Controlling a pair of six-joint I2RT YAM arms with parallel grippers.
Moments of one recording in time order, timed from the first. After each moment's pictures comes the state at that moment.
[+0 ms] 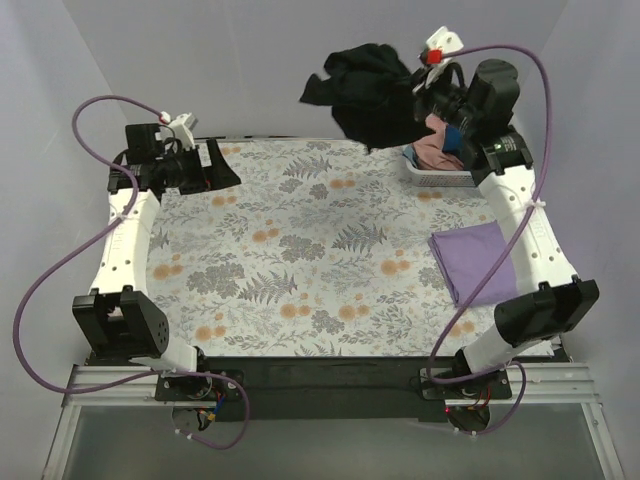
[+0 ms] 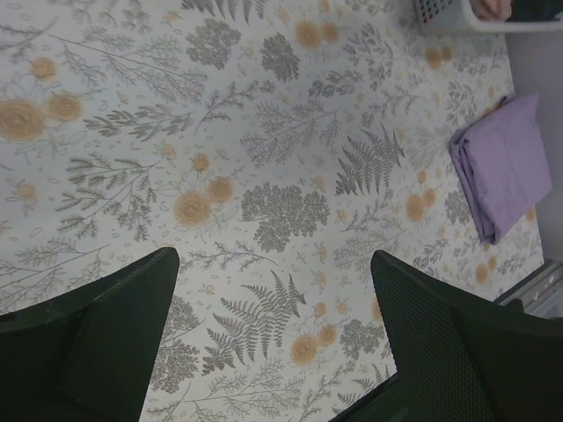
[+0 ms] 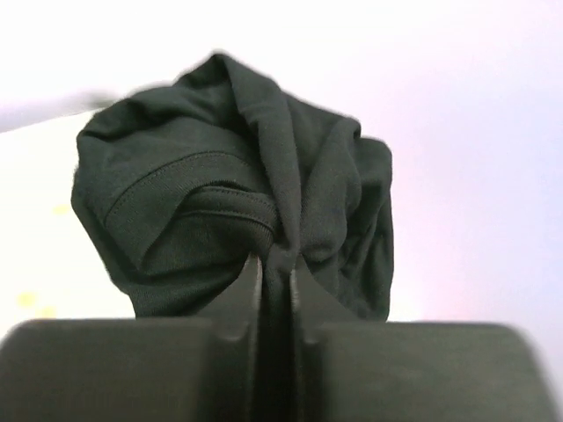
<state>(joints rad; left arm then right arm) 0.05 1.50 1.52 -0.75 0.60 -0.13 0.23 1.59 1.87 -0.21 -0.46 -0.26</state>
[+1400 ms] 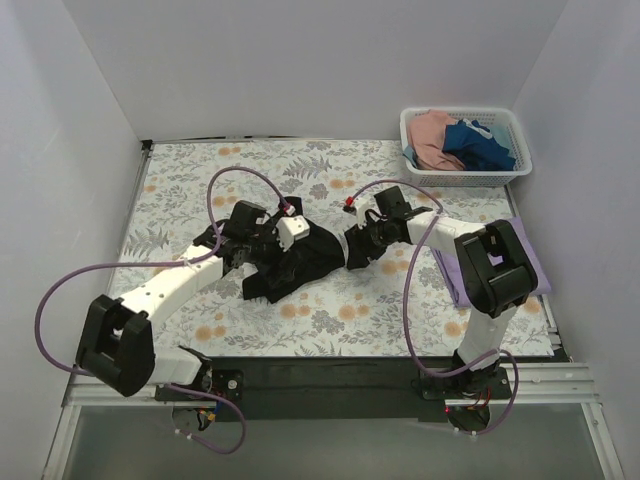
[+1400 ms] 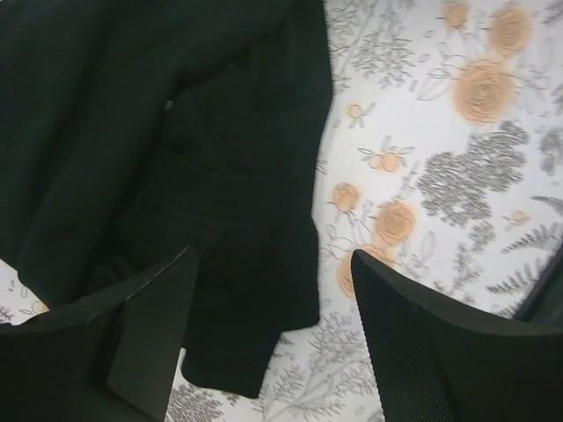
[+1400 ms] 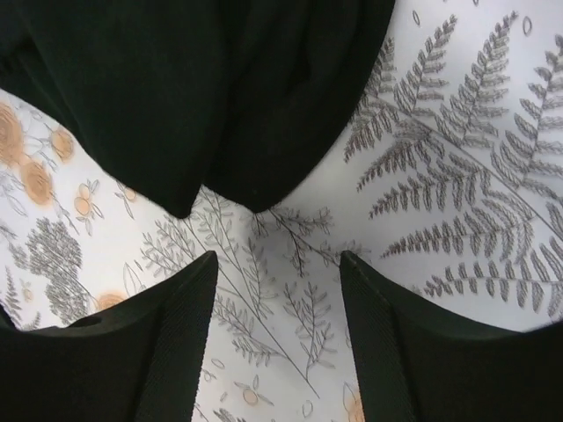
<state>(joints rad) -0.49 1.31 0.89 -0.48 0.42 0.42 0.47 1.81 1.08 -0.32 -0.59 -0.19</state>
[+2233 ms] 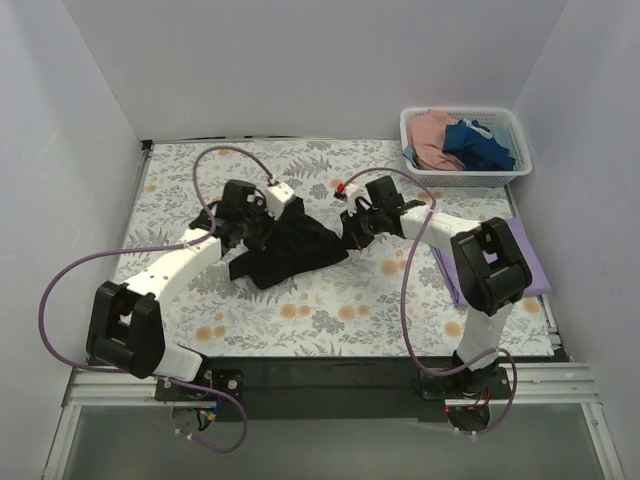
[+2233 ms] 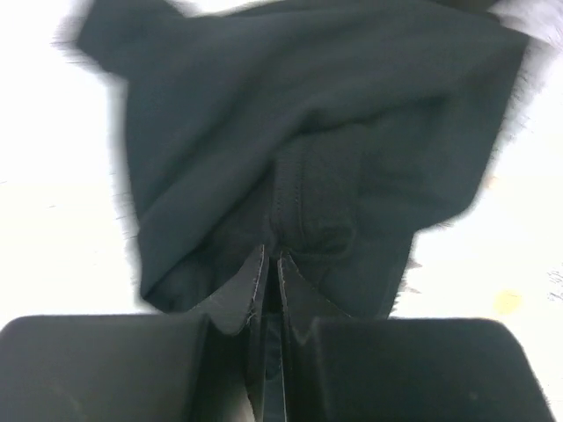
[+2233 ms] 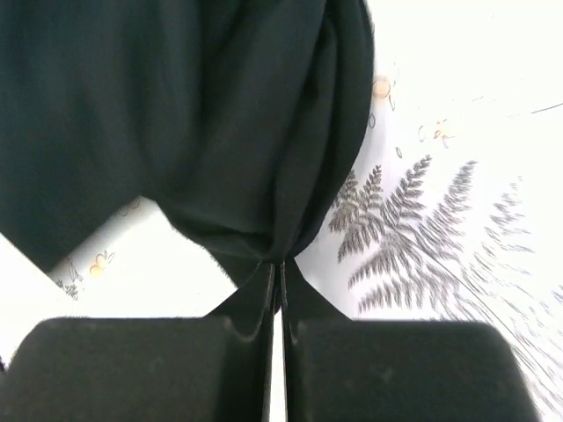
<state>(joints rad) -0.46 1.44 0.98 -0.34 0.17 0.34 0.51 1.91 1.18 -0.20 -0.59 -0.12</state>
